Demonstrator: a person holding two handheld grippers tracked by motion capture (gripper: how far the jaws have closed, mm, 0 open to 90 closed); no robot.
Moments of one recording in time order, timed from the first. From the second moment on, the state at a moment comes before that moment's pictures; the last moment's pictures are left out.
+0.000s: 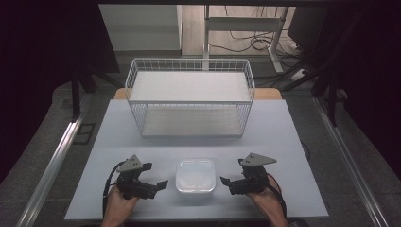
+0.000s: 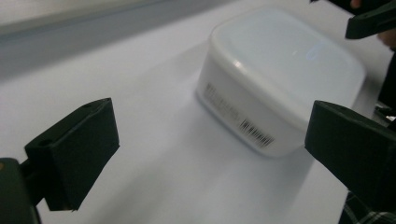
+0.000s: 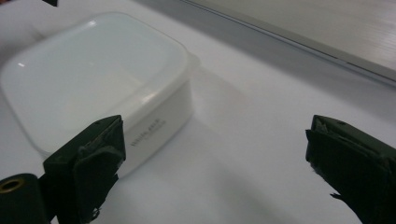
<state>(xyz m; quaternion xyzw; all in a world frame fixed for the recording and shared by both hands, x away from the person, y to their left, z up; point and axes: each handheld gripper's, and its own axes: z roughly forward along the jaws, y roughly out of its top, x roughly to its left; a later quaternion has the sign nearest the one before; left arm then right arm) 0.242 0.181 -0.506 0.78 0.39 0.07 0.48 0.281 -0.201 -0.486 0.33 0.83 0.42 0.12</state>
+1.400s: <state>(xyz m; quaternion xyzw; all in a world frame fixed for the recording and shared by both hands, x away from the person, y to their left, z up) 0.243 0.146 -0.500 0.77 0.42 -0.04 0.48 0.276 -0.171 -0.475 0.41 0.82 0.41 -0.04</state>
